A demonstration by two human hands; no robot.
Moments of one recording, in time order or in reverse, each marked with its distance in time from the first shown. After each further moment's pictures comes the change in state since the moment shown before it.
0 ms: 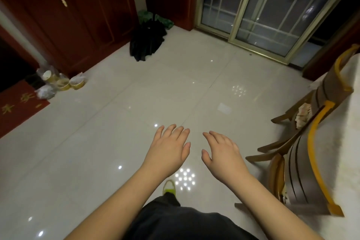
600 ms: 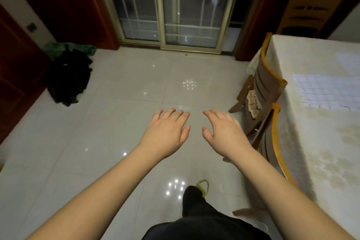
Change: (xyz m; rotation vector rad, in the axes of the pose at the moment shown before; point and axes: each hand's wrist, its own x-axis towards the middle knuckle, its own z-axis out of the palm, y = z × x) left_hand 0.316 0.048 0.002 -0.035 0.020 0.528; right_hand 0.164 0.145 -0.117 0.064 0.196 0.423
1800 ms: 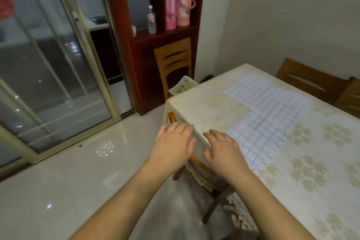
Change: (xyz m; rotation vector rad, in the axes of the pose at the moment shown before) left_hand 0.594 0.089 0.045 -0.201 -0.088 0.737; right_hand 0.319 0.267 -0.167 0.045 0.293 0.781
